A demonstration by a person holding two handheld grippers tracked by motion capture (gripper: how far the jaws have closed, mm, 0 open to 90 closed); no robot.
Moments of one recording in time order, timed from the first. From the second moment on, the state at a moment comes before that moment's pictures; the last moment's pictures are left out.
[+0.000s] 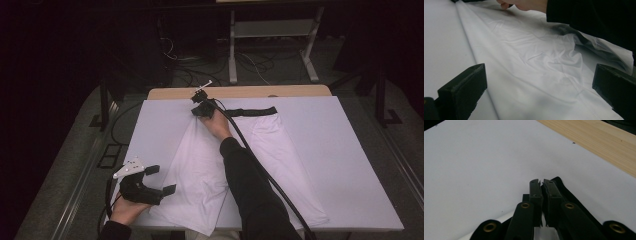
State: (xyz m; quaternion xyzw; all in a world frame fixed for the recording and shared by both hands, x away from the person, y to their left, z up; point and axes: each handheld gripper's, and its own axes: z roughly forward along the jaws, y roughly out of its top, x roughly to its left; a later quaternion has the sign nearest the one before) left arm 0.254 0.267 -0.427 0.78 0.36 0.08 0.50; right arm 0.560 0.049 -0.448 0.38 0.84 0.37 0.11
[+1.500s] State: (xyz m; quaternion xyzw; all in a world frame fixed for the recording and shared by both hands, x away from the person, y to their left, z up) left arm 0.238 0.295 -0.443 0.81 0.40 -0.01 0.42; right arm 0.532 0.020 -0.432 0.38 0.81 0.43 0.13
